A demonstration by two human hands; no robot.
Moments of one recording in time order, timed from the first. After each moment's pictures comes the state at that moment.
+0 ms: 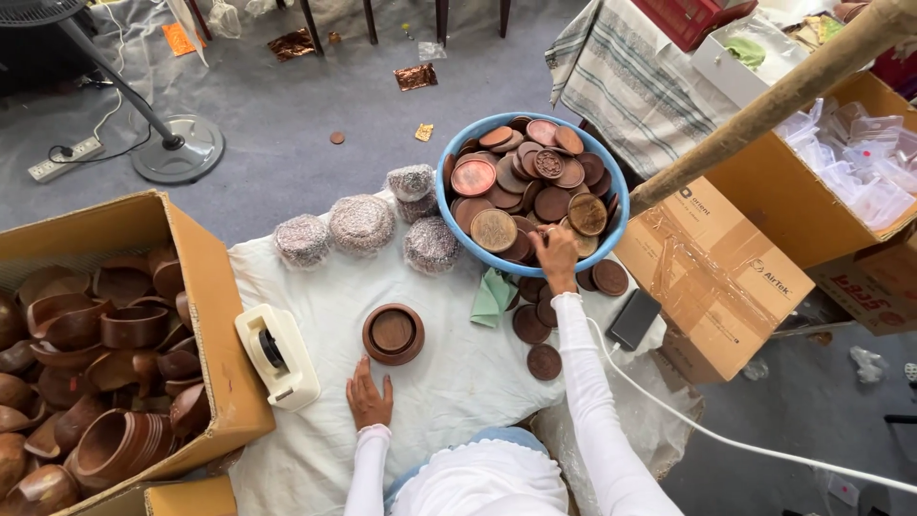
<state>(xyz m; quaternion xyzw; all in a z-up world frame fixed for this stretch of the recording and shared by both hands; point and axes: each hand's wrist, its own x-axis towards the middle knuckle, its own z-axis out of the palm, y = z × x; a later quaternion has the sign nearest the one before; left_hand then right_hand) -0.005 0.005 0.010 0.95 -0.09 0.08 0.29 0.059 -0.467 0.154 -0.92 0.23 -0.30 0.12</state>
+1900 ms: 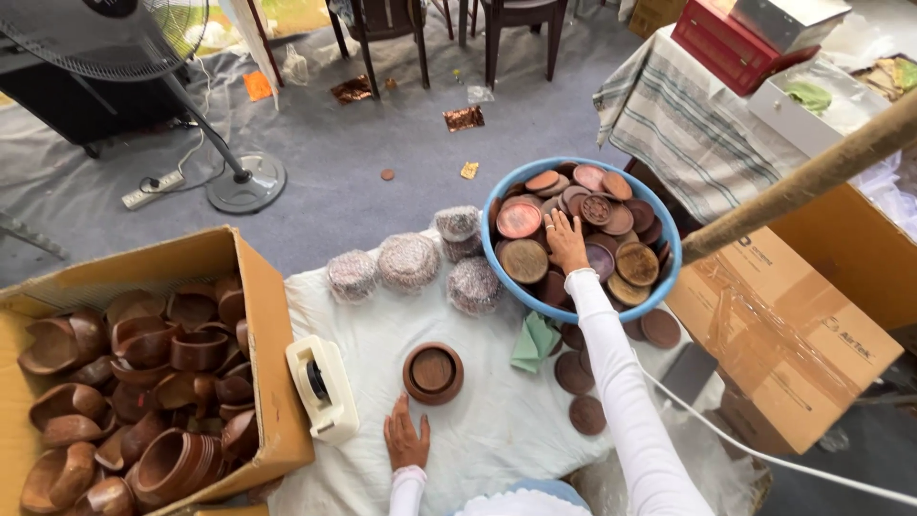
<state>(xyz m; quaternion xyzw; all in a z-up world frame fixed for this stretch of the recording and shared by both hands) -0.001 0.005 0.011 0.96 -0.07 0.05 0.27 0.215 -0.500 0.129 -0.99 0.08 -0.09 -0.06</state>
